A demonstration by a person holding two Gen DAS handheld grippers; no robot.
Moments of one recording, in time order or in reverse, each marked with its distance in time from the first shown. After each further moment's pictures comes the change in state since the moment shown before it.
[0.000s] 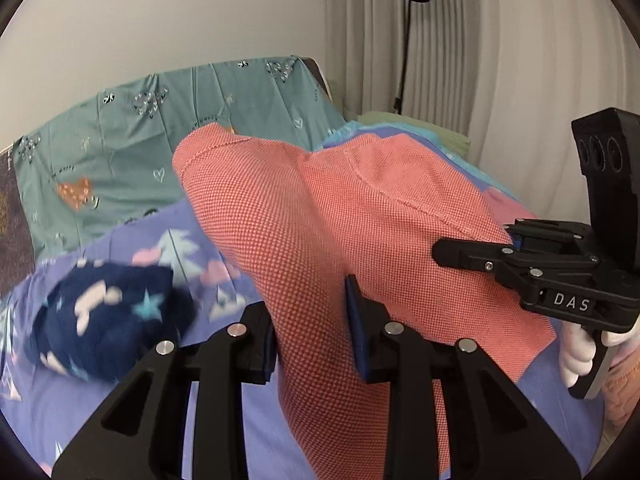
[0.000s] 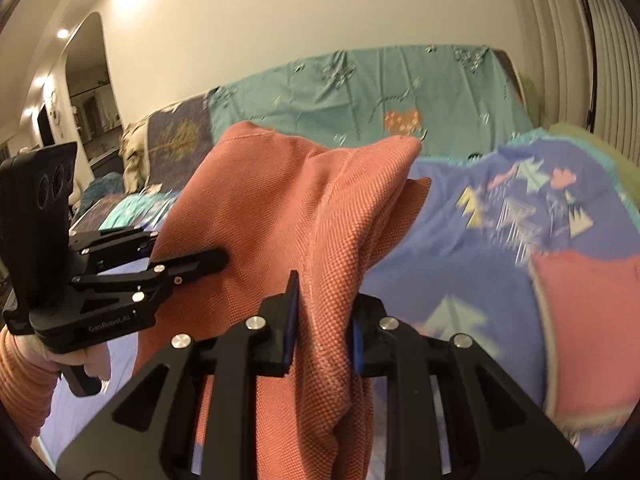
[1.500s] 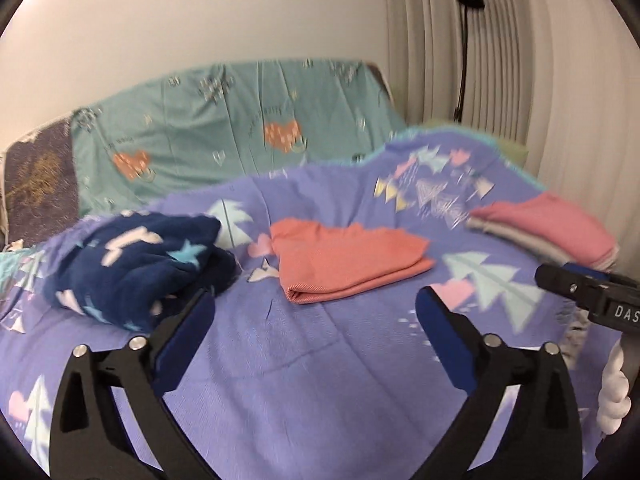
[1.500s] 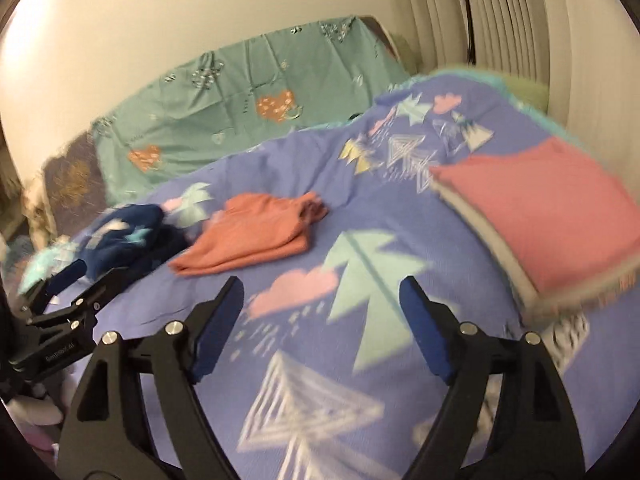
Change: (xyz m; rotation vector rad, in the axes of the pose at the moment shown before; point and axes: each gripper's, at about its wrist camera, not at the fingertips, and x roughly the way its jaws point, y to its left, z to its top) left arm -0.015 -0.003 -0.078 -0.100 -0.095 0.214; right arm 0.003 -0.052 -0.081 0.301 -0.011 -0.320
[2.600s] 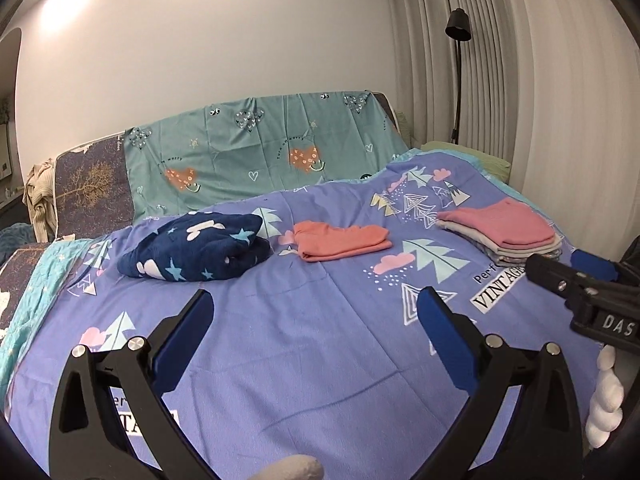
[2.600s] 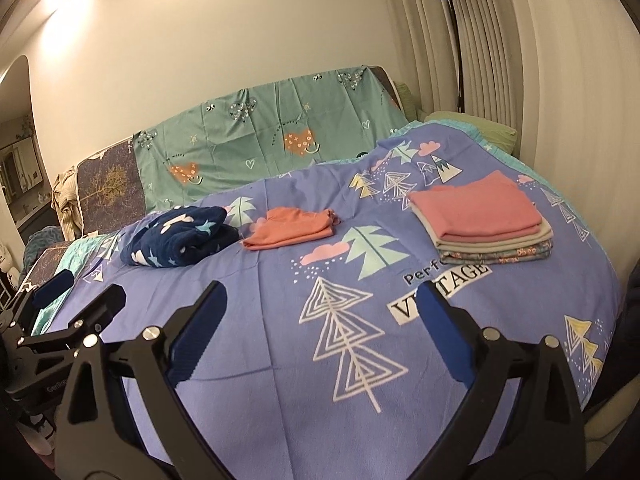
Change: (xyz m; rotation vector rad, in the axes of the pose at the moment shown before) left arm -0.203 -0.038 -0.038 -0.017 -0.040 0.093; right arm -0.205 0.039 -0.063 -0.082 -0.124 -0.015
